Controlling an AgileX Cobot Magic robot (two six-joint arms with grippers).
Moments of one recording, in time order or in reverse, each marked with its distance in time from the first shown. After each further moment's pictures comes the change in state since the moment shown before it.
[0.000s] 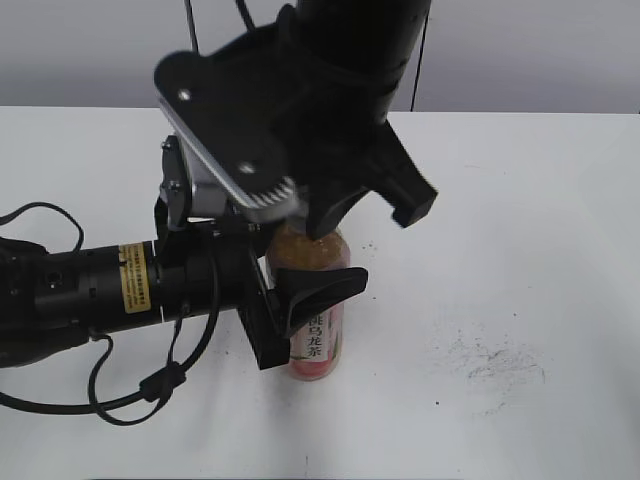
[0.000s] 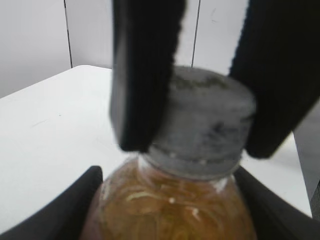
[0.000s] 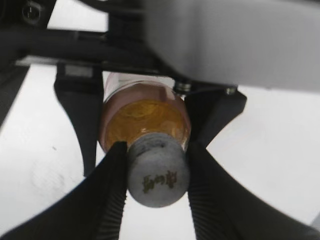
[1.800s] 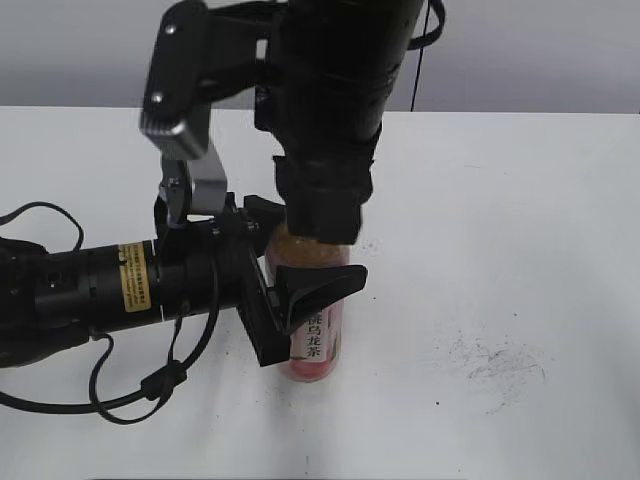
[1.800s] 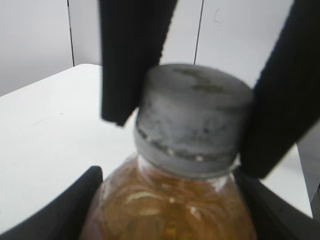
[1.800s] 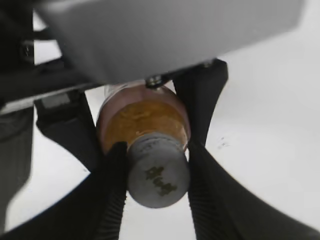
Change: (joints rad) left arm 0.000 0.000 0.000 -0.007 0.001 -0.010; right arm 0.022 0.001 0.000 -0.058 -0.004 0.553
